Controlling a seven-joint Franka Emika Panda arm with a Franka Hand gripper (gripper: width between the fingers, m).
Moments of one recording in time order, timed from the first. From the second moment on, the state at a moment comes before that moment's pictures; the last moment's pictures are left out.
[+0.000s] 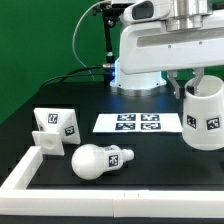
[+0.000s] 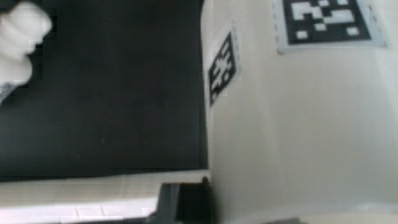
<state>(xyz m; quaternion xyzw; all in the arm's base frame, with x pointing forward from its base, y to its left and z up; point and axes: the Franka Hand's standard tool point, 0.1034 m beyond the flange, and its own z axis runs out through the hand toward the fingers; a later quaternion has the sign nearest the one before) 0.549 0.057 0.139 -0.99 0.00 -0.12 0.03</state>
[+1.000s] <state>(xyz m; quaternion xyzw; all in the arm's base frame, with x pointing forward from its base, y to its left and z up) 0.475 0.085 0.126 -0.98 -0.09 -0.18 0.01</state>
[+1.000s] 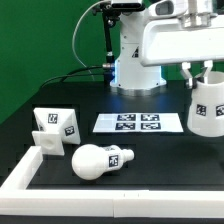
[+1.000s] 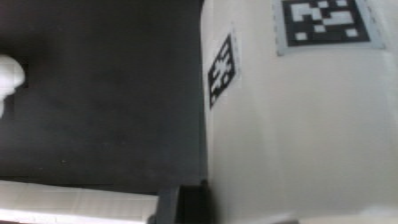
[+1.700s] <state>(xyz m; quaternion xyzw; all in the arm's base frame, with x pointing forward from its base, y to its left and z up) 0.481 0.031 0.087 -0.97 -0.15 -0.20 -0.03</state>
